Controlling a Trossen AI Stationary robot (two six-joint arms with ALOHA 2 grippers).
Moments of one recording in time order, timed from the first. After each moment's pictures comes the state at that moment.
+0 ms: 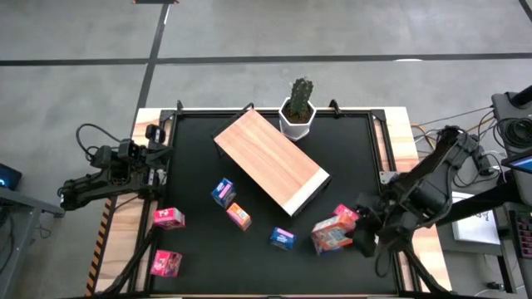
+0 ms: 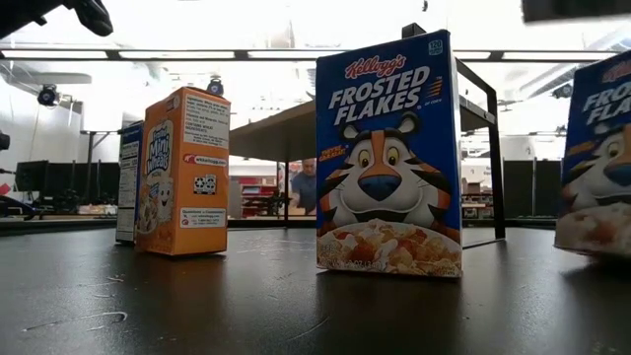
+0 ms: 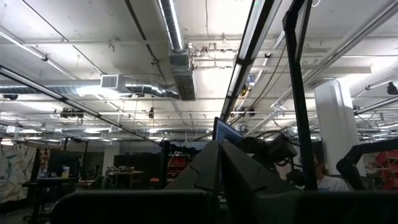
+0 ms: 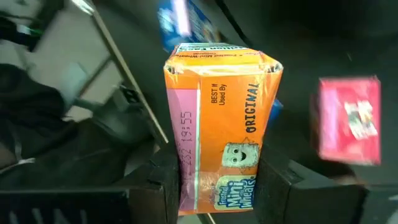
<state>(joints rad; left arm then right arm) 0.21 0.02 0.25 0.40 0.14 -0.09 0.81 1.24 1.32 -1.05 0.32 1.42</state>
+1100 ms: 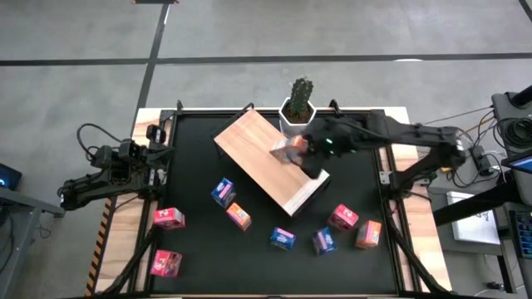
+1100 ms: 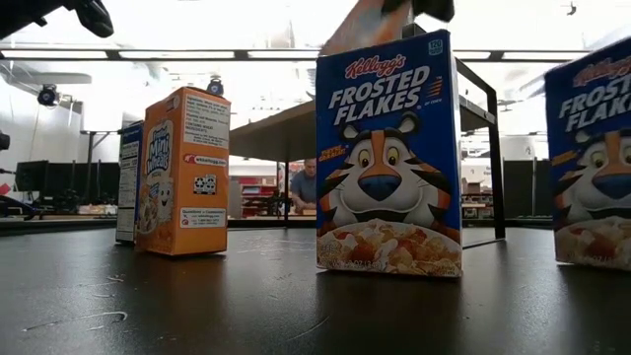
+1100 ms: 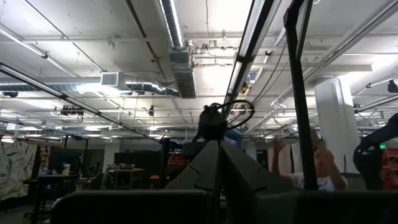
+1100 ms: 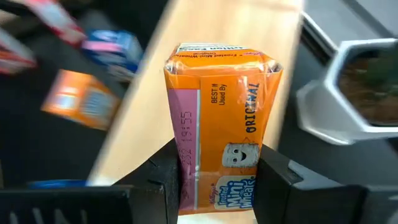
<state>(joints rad) 0.21 0.02 0.25 0.39 0.14 -0.09 -0.05 1.48 1.66 -1.07 0.16 0.37</state>
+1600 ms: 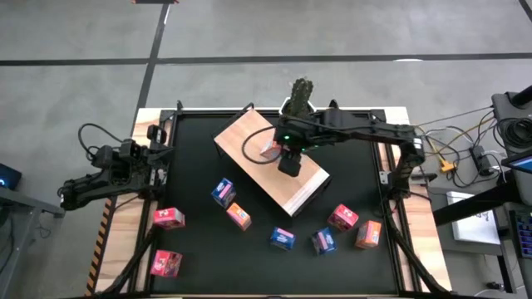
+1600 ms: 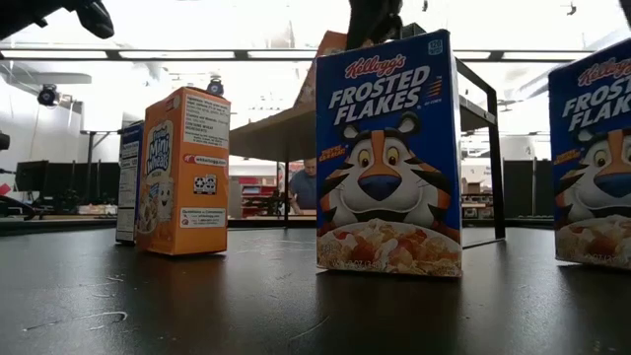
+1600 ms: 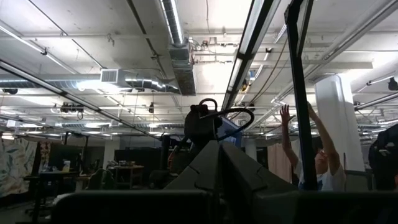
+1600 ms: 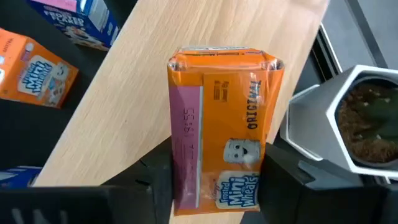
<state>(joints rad) 0.21 0.02 0.25 0.38 0.14 -0.09 -0.09 1.83 2.02 -1.28 0.16 0.18</state>
